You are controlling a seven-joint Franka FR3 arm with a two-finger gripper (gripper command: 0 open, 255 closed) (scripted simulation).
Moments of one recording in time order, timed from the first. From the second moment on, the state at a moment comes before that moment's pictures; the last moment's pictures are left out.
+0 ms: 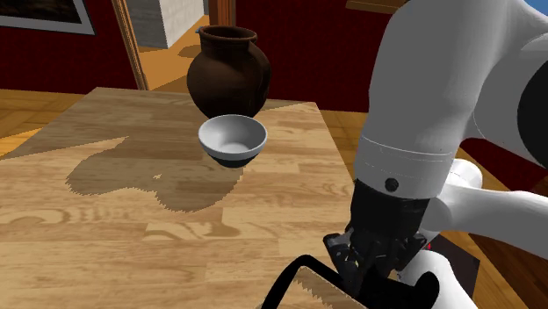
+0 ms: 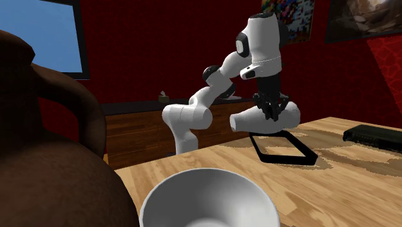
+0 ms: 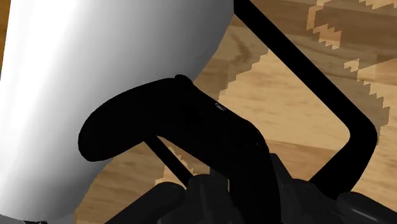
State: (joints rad) arm -0.12 -1.25 0.77 -2.39 1.04 1.16 1.08
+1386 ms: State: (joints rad) arm -0.07 -1.34 0.93 -2.55 1.19 1.26 1.06
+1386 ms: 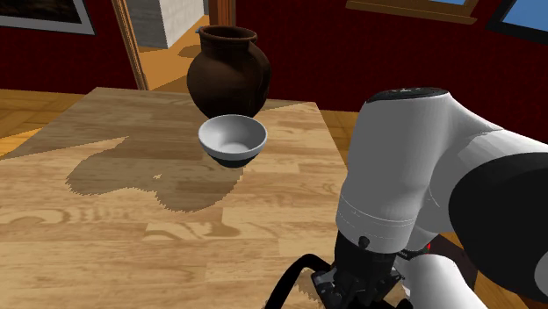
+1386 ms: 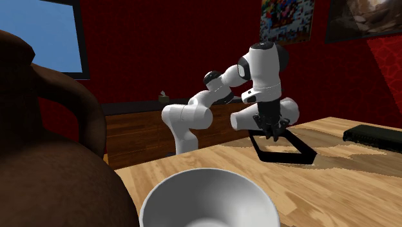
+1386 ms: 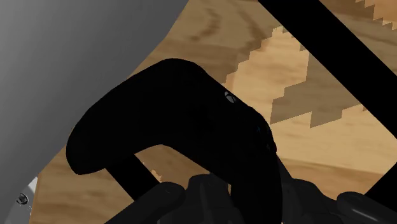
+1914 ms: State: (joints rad) arm -0.06 -1.34 0.93 -2.55 1.19 1.26 1.06
